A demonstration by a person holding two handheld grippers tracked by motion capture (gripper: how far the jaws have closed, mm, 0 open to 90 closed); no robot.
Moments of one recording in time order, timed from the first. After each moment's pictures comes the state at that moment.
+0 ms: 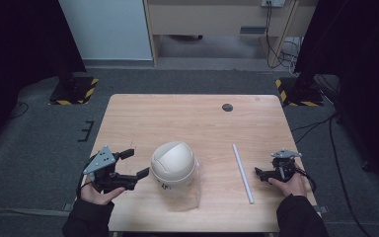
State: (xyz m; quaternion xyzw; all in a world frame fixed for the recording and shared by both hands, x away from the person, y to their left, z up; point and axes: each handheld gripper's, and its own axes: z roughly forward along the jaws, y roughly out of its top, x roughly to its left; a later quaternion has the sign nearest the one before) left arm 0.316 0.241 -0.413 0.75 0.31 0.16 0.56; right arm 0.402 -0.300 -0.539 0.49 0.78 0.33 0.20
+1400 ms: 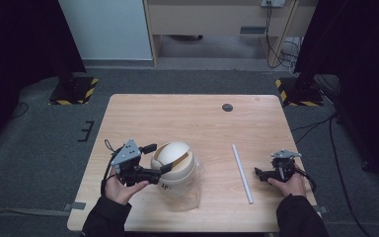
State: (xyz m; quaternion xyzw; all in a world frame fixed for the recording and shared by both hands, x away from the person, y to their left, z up) left arm 0.335 0.191 -0.406 0.74 0.31 0.15 0.57; right arm 0.401 -0.298 -0.539 0.49 0.78 0.33 0.20
